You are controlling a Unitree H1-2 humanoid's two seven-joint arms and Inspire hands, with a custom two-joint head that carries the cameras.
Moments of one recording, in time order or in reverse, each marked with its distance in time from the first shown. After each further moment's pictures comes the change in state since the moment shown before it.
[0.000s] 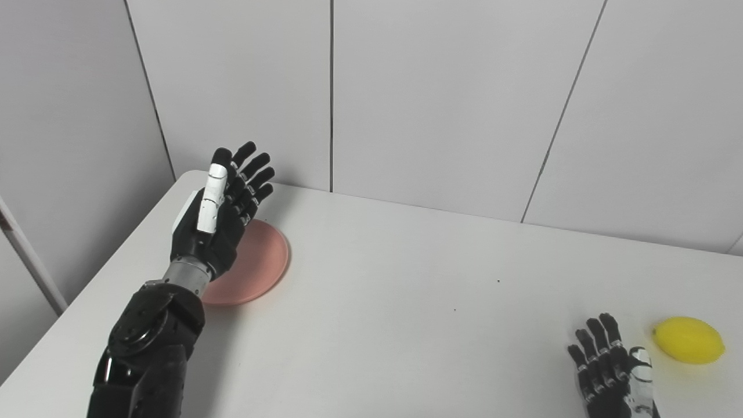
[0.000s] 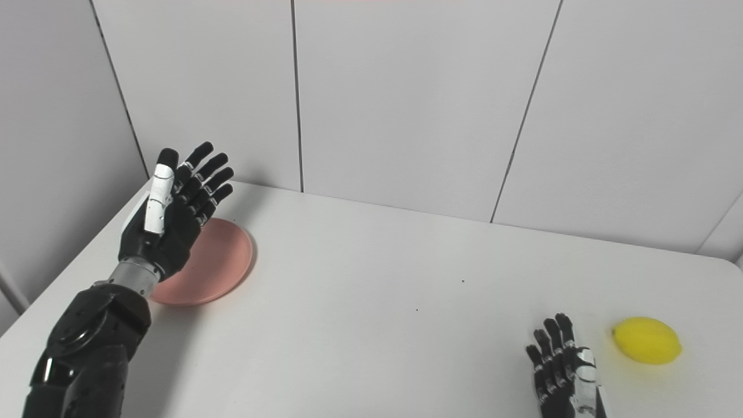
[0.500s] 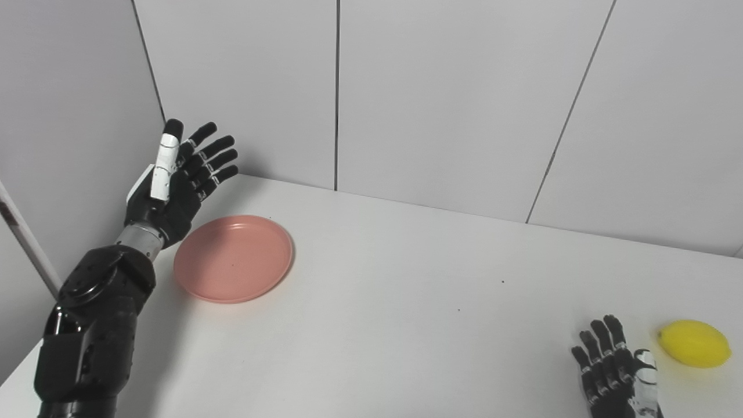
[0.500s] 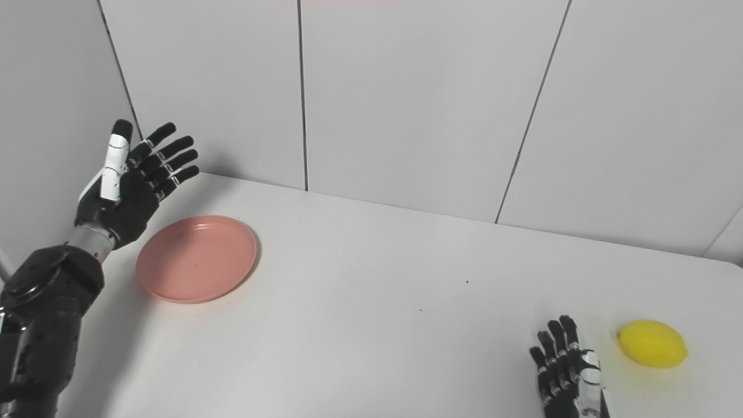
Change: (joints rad) left arm -0.088 0.163 0.100 0.218 -0.068 -0.002 -0.075; right arm 0.001 -0.004 -0.001 0.000 0.002 0.000 0.001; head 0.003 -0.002
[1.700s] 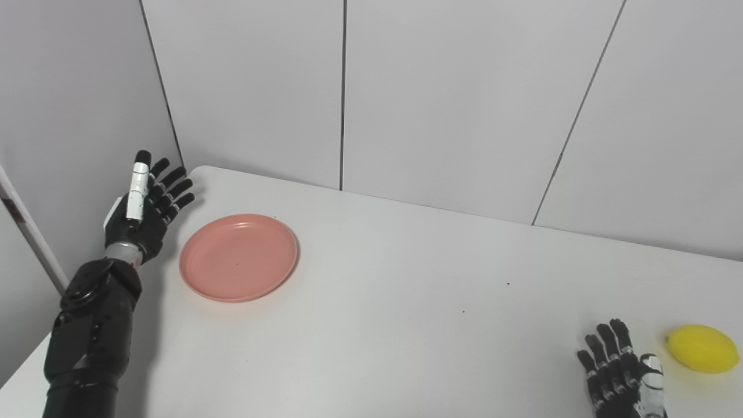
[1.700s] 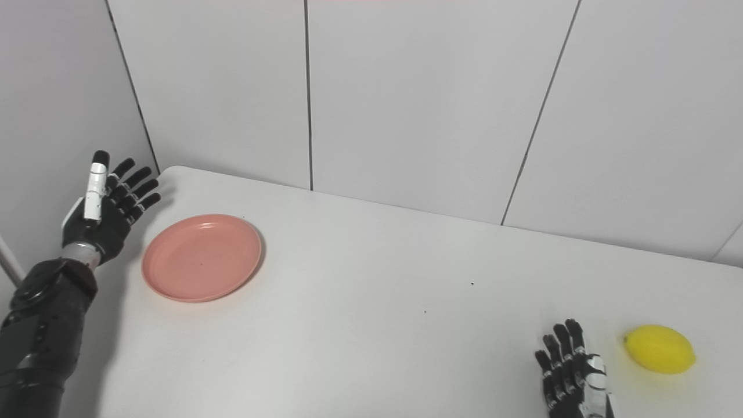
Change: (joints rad) left arm -0.055 0.012 0.081 0.543 0.103 -0.274 -0.085; right arm 0.007 0.000 0.002 -0.010 -0.005 0.000 -0.004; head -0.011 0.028
